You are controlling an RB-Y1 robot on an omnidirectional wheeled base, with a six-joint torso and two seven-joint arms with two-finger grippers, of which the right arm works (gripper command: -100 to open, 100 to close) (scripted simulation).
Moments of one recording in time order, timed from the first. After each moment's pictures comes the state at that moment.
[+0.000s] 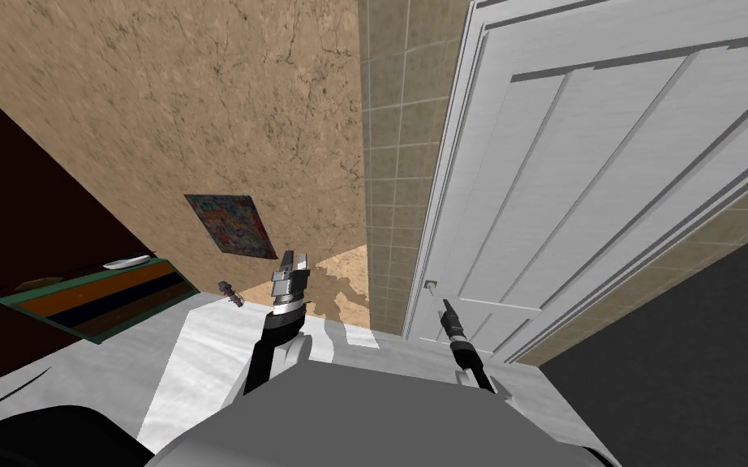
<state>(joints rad) -0.19 -0.26 -0.04 -0.42 -0.05 -0.94 -0.23</state>
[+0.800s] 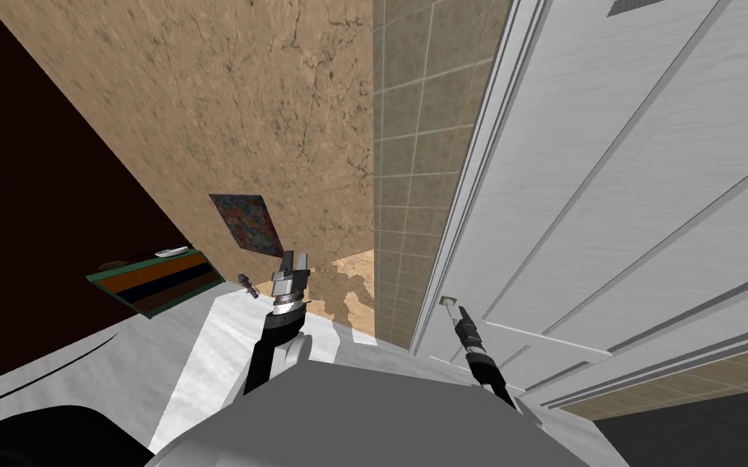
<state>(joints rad) -0.10 -0.30 -0.11 -0.49 -0.08 -0.94 -0.25</state>
